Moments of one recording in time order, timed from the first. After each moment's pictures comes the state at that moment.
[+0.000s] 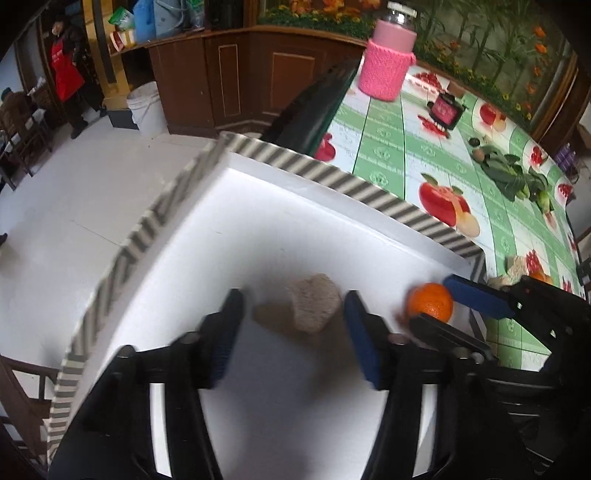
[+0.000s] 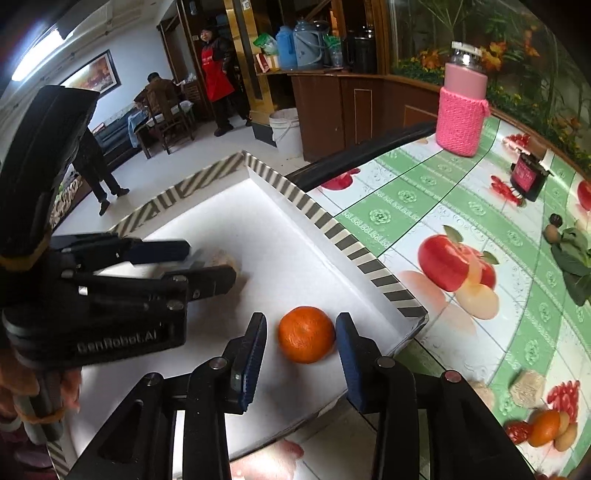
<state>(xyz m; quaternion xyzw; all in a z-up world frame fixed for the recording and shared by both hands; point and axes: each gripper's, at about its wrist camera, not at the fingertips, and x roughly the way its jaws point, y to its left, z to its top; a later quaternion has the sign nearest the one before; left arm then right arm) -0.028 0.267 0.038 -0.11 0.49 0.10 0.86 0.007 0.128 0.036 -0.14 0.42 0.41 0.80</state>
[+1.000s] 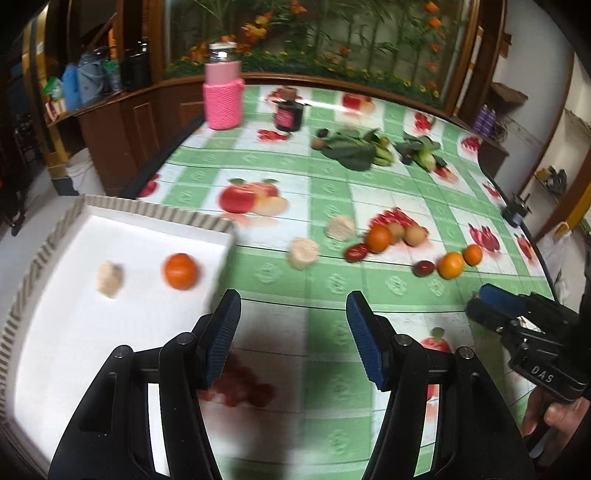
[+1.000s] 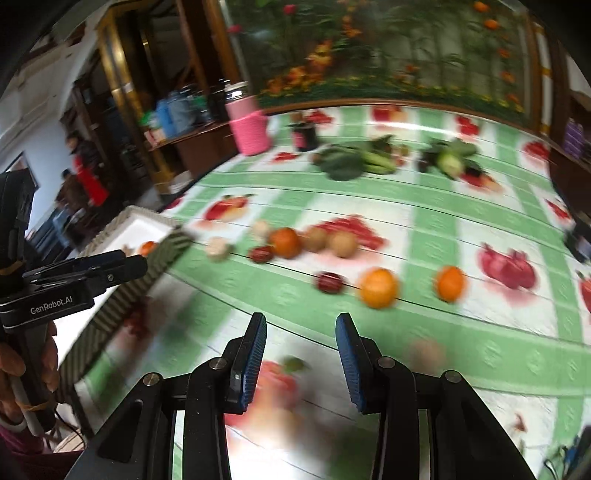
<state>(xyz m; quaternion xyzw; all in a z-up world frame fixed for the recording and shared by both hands) -0.065 0.084 0.074 -0.04 0.42 -0.03 0.91 -0.061 -0.147 0.049 0.01 0.39 0.23 0.89</state>
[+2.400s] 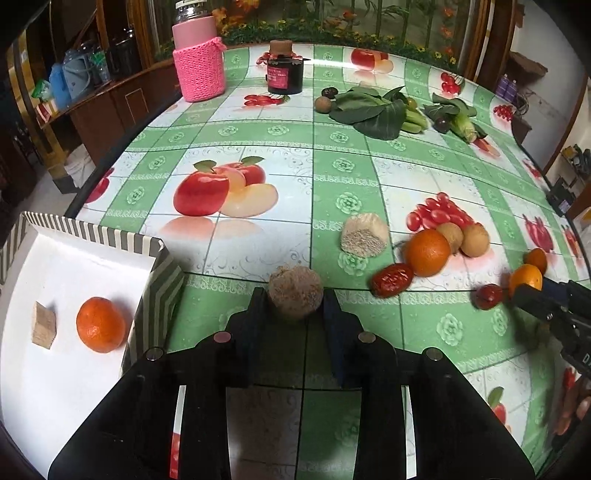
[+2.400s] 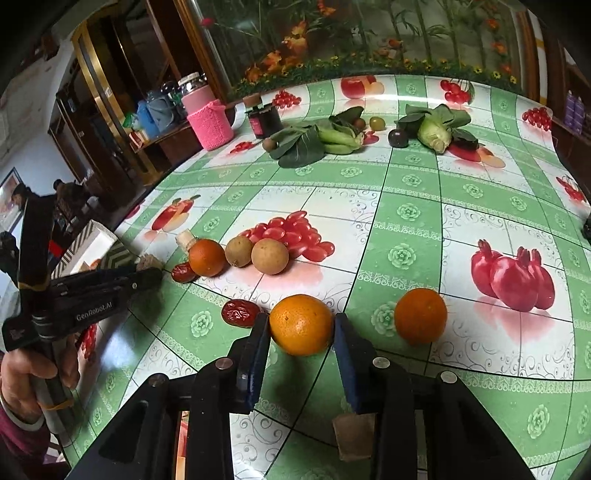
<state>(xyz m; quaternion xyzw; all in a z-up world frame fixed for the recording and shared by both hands) 0.017 0.067 0.015 -0.01 0.47 -0.01 0.88 0.013 -0.178 0.015 0.04 0.43 0.23 0.87</state>
